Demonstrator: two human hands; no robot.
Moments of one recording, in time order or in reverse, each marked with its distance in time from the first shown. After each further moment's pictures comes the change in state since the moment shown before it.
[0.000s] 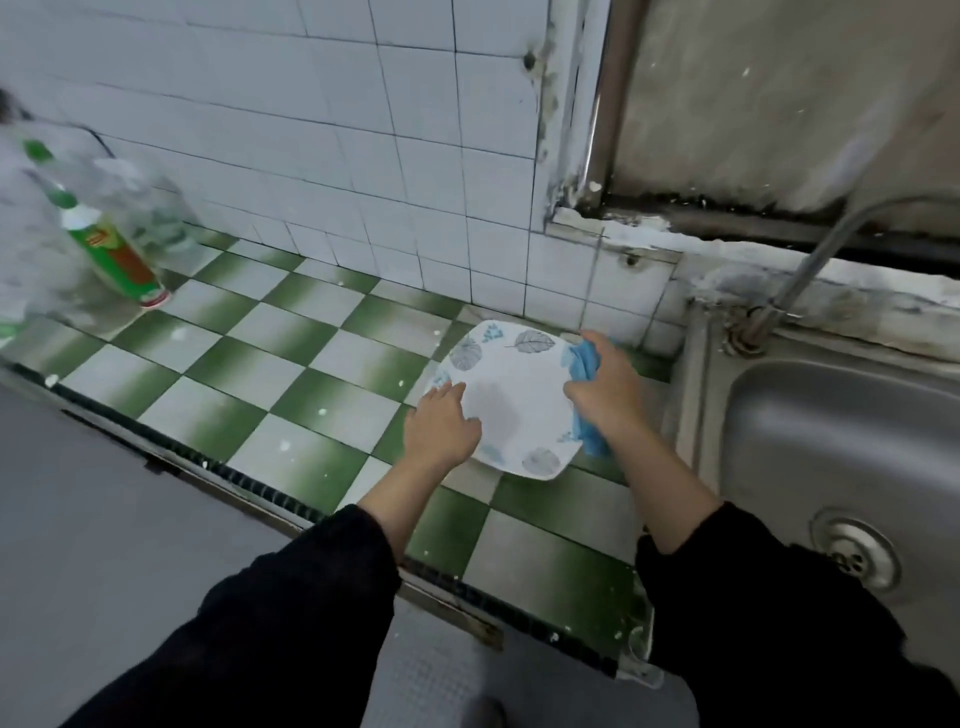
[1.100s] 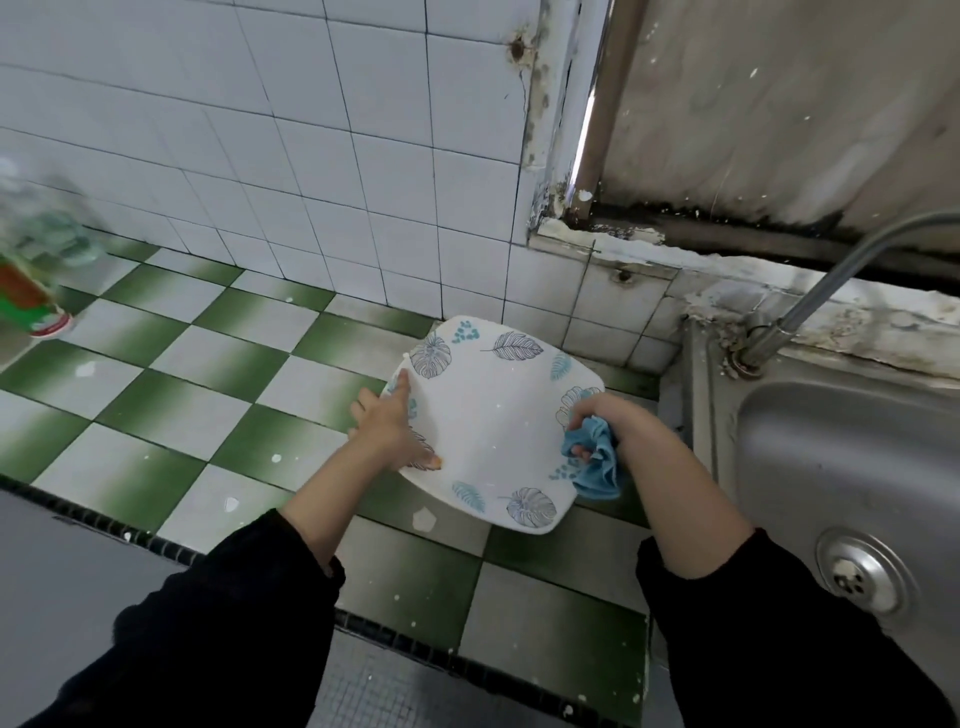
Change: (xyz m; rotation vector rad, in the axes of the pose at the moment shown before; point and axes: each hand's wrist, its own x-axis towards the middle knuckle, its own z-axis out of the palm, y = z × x) left_hand 0.085 -0.036 -0.025 -0.002 -0.151 -0.102; right_hand 0.047 0.001 0.001 0.379 -0.288 0.684
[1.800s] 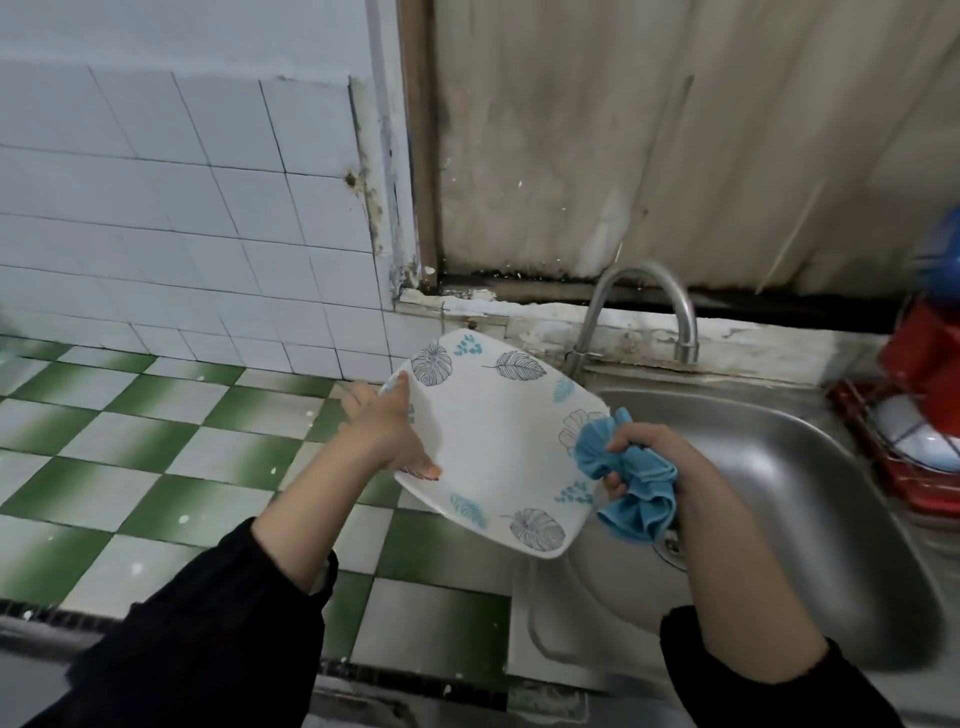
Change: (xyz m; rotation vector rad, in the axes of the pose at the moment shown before) left_hand -0.155 0.166 -0.022 0.201 -0.023 0.202; right_hand -0.143 0.075 -0.186 0.497 -0.109 -0.151
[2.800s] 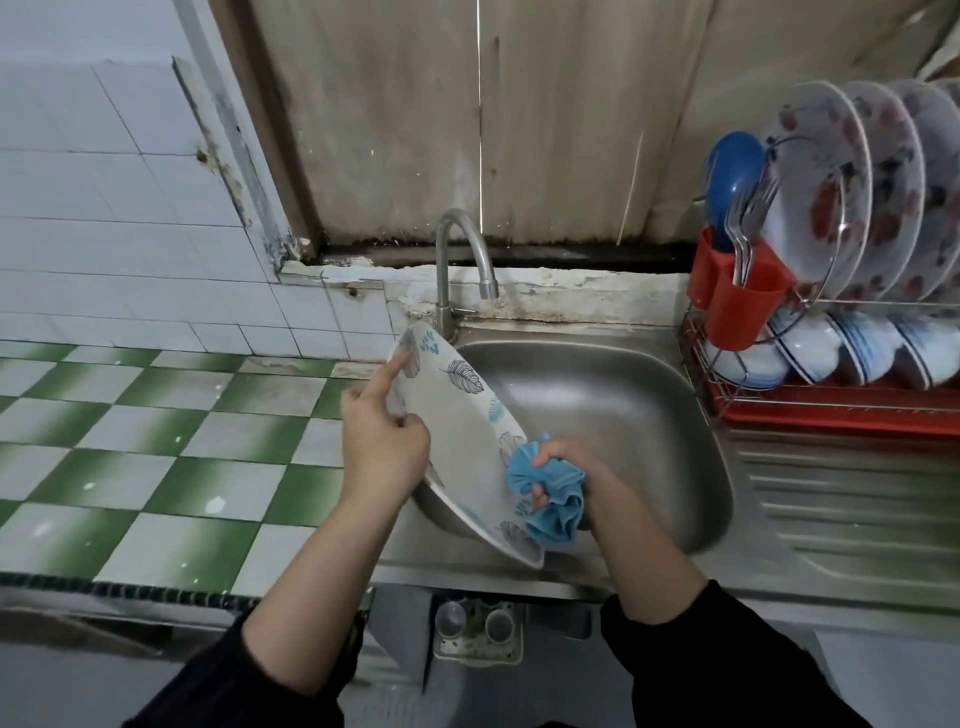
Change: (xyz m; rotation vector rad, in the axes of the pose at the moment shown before) left_hand -0.133 0.164 0.123 -0.857 0.525 0.185; right_hand -0.004 0.055 -0.160 -0.058 -0.024 0.131
